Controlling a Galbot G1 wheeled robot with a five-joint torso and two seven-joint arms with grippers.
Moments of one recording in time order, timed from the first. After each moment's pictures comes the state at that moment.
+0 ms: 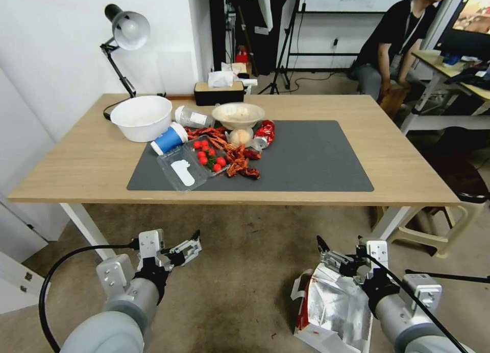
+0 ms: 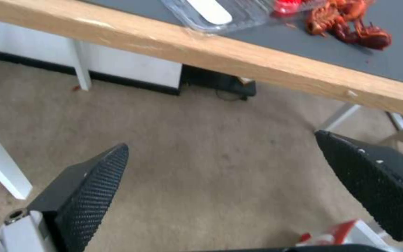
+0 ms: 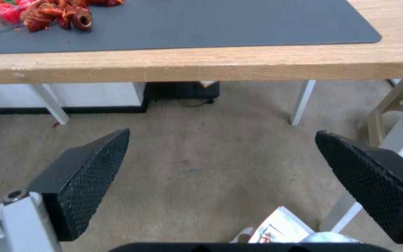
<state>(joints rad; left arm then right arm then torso) 1.72 -1.30 -0.44 -2.50 -0.68 0.60 -0.51 -1.84 1.45 0.61 2.50 0.21 -0.57 -0.01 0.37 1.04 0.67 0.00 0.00</state>
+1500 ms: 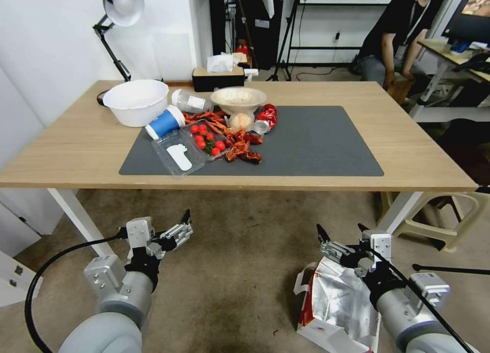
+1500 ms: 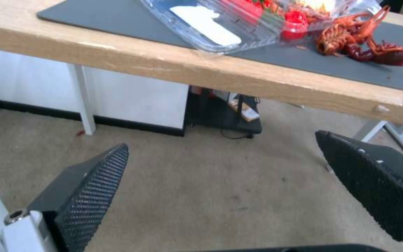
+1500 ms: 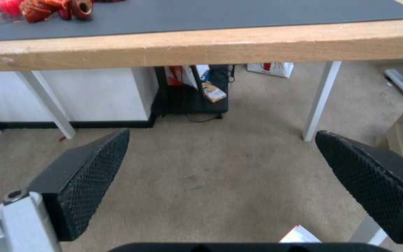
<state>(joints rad) 1.70 -1.29 -0.44 -2.50 -0.55 0.46 -0.43 -1.82 1.43 0.62 2.50 0.24 -0.49 -0.03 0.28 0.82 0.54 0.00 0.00</state>
